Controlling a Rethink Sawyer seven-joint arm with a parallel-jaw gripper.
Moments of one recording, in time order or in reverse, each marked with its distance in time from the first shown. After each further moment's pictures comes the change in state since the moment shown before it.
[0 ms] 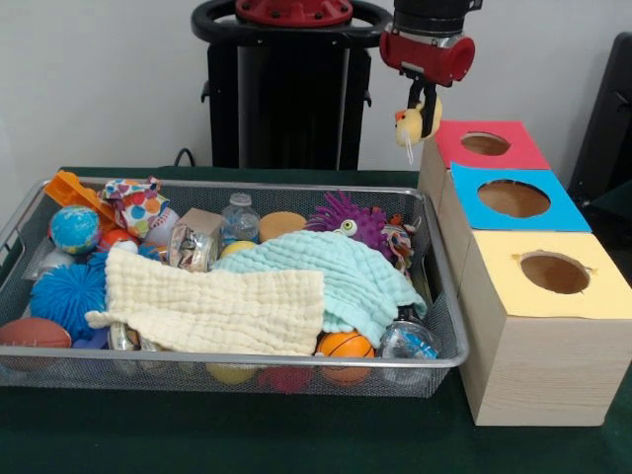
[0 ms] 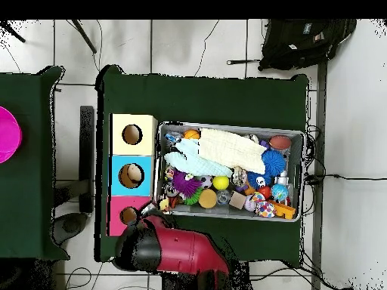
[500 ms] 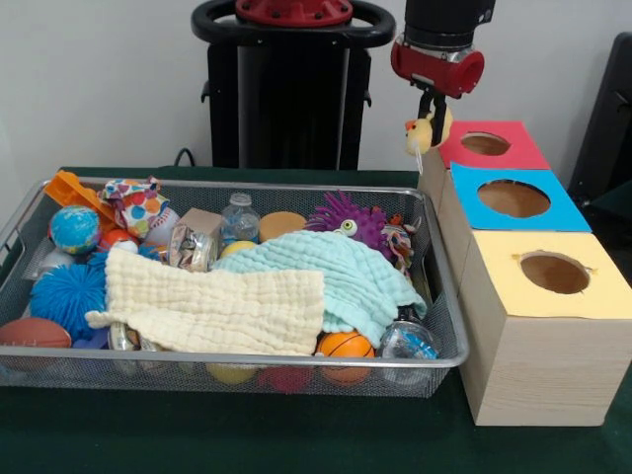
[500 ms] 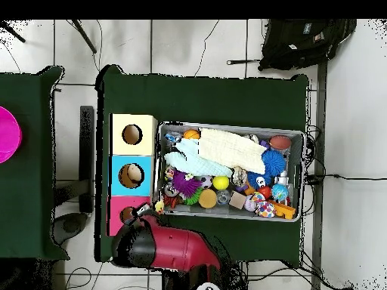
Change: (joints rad) arm 0.026 0.052 0.002 0.000 0.043 -0.013 0.000
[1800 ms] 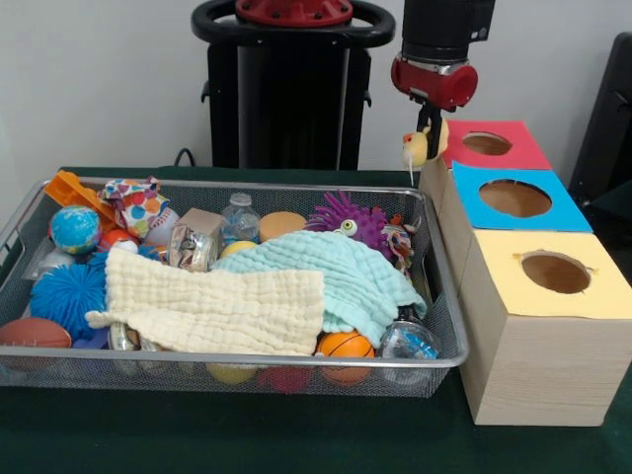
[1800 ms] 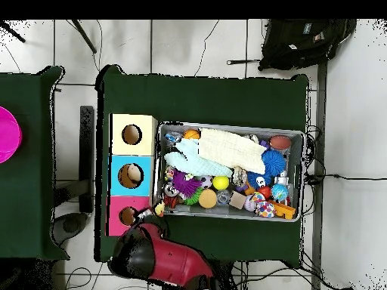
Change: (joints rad) arm -0.016 0.028 0.043 0.141 0.151 -0.253 0.000
